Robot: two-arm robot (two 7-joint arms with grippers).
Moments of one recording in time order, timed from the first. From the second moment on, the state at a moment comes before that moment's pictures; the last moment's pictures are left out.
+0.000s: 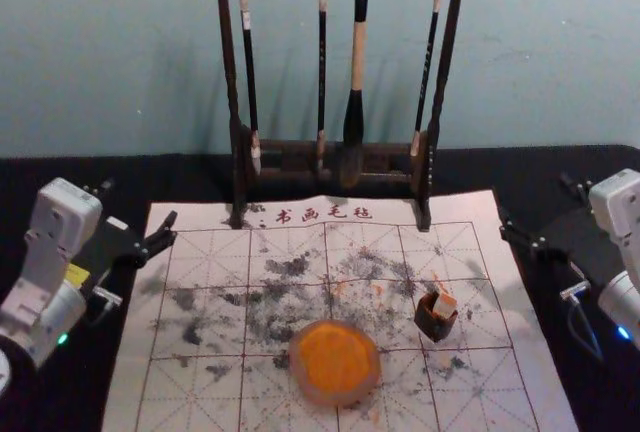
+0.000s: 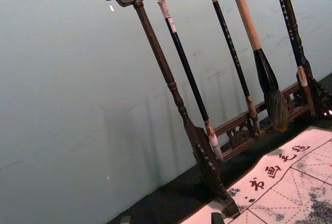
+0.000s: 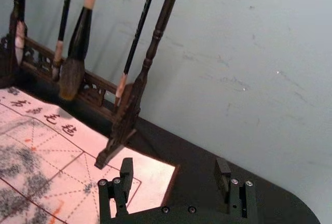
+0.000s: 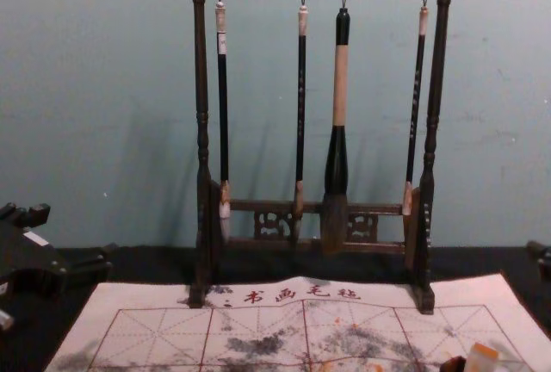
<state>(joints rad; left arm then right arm) -0.20 0.60 0.45 -1.41 -0.25 -0.12 0.03 0.19 0.60 -0.44 -1.43 0.25 -0.12 -0.02</state>
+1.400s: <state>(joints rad) -0.20 0.60 0.45 -1.41 -0.25 -0.12 0.03 0.05 0.70 -0.40 -1.58 0.48 -0.12 0.52</state>
